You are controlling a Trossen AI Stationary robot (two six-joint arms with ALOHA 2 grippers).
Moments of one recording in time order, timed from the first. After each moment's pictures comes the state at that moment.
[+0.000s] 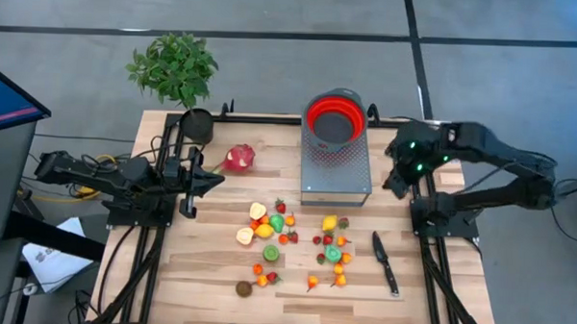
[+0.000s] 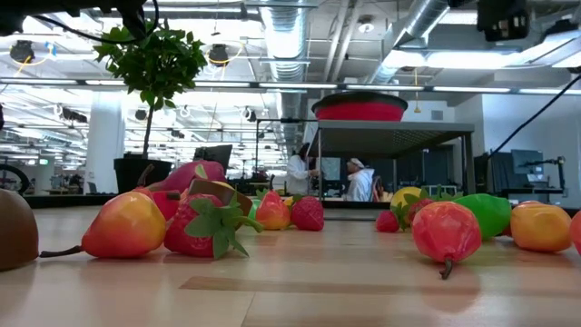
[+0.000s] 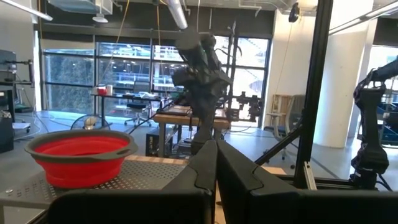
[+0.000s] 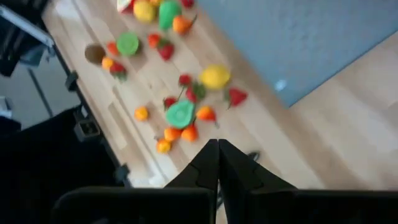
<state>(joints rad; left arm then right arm) -0.16 0.48 0.32 0.41 -0.24 -0.01 -0.20 1.03 1.29 -1.34 -0.26 0.59</state>
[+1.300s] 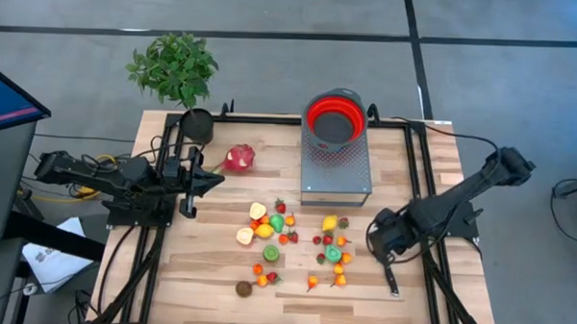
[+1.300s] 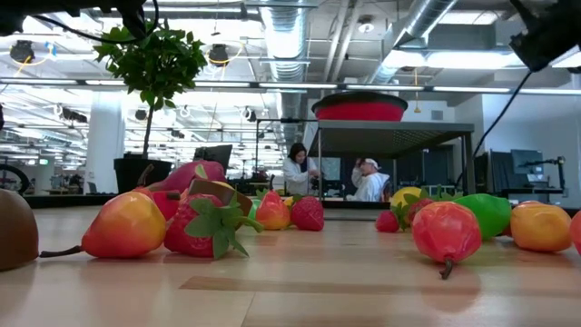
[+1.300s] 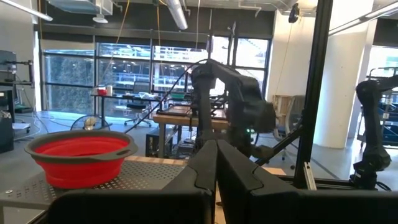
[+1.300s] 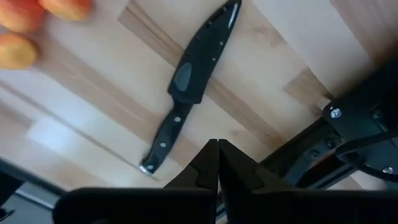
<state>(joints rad) -0.16 0.48 0.32 0.41 -0.24 -0.01 0.55 1.30 0.95 -1.24 -0.13 1.36</state>
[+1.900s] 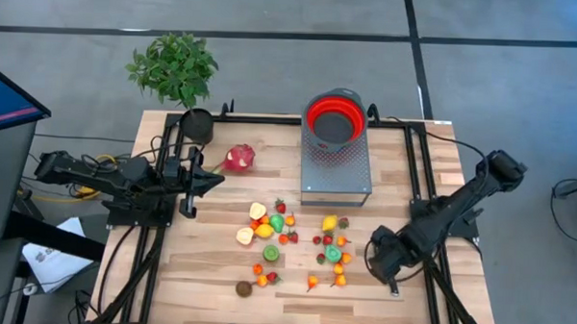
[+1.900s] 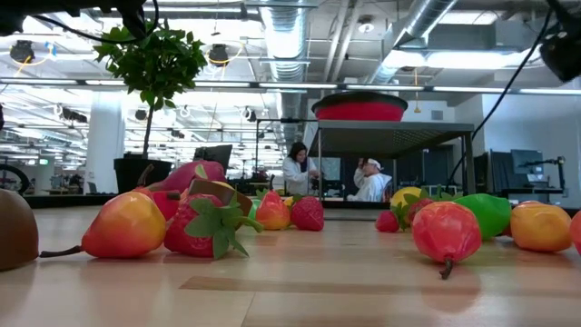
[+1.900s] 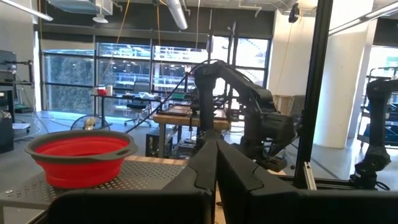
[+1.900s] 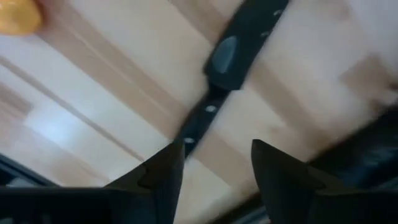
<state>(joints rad) -0.16 0.48 0.32 0.41 -0.24 -0.01 0.71 1.39 0.90 -1.04 -0.12 1.50</state>
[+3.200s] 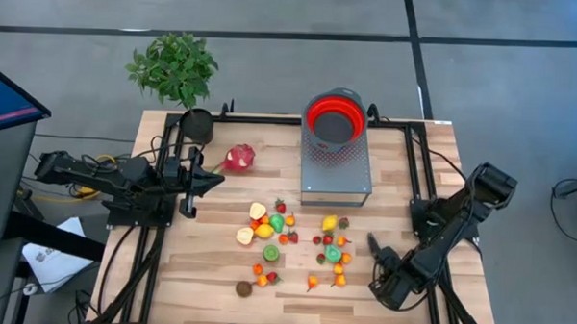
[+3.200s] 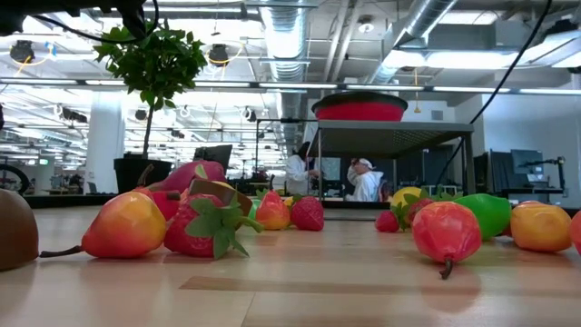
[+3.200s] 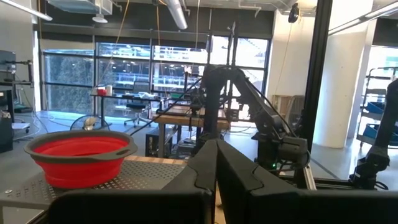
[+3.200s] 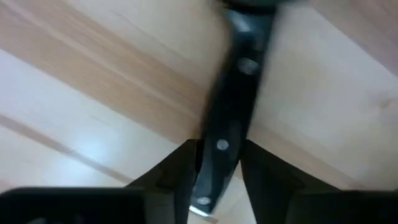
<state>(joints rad) -0.16 0.48 0.32 0.41 -0.24 -0.01 0.92 1.58 0.79 -0.69 -0.07 1.91</state>
